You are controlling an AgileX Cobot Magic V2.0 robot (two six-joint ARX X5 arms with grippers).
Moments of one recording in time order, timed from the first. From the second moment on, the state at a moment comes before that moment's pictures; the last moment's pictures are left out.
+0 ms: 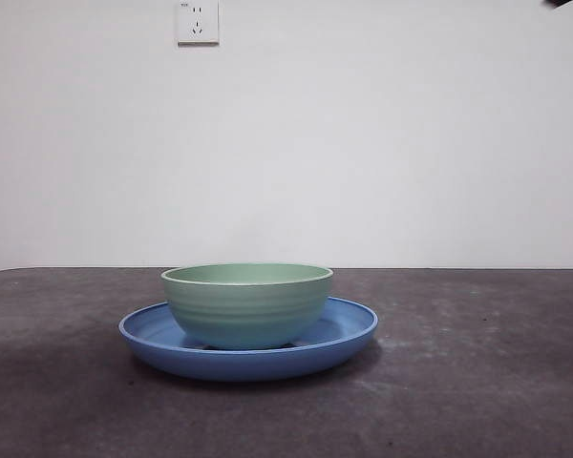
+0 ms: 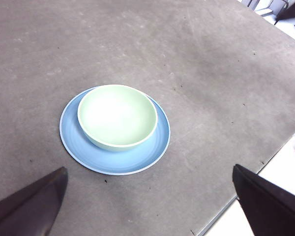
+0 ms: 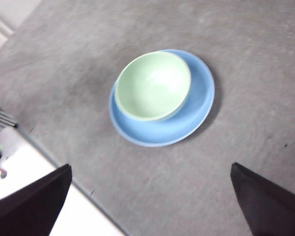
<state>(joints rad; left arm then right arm) -0.65 0.53 0.89 -0.85 0.16 -0.14 0.48 0.84 1.10 -0.98 -0.36 0.15</state>
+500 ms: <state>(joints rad) -0.65 0.53 0.89 -0.85 0.16 -0.14 0.50 0.36 0.90 -1.05 -0.36 0.15</state>
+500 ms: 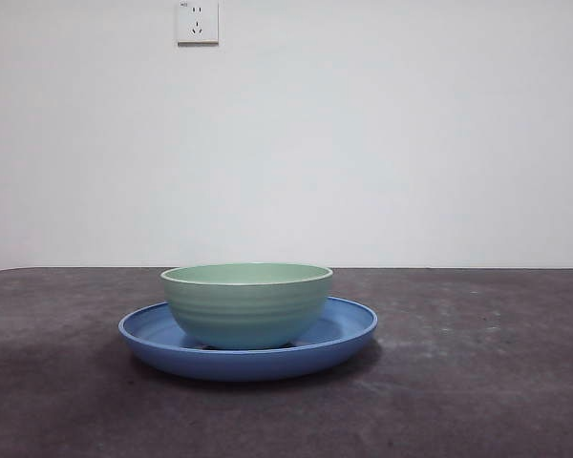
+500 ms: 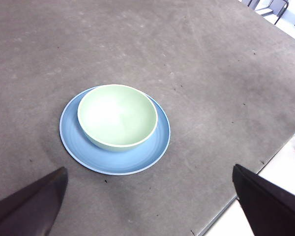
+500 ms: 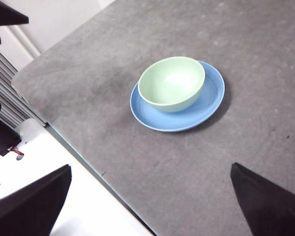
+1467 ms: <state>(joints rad) -0.65 0.53 0.89 -0.85 0.16 -0.15 0.50 0.36 0.90 -1.06 -0.37 0.16</state>
